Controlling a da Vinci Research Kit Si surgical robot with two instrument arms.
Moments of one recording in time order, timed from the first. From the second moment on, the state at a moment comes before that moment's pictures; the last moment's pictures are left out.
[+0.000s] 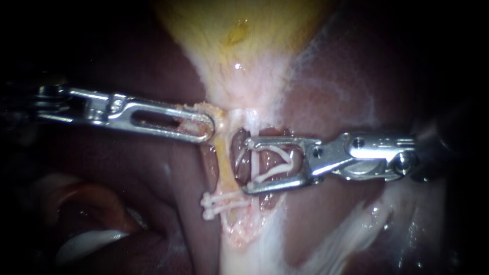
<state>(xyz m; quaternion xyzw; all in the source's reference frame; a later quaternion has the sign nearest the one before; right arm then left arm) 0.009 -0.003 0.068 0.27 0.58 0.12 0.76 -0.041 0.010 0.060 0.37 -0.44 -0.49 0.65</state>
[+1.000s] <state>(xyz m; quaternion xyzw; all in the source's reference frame) 0.016 -0.004 0.072 0.38 0.61 0.18 0.67 -0.041 0.010 0.060 0.37 -0.44 -0.49 0.65</state>
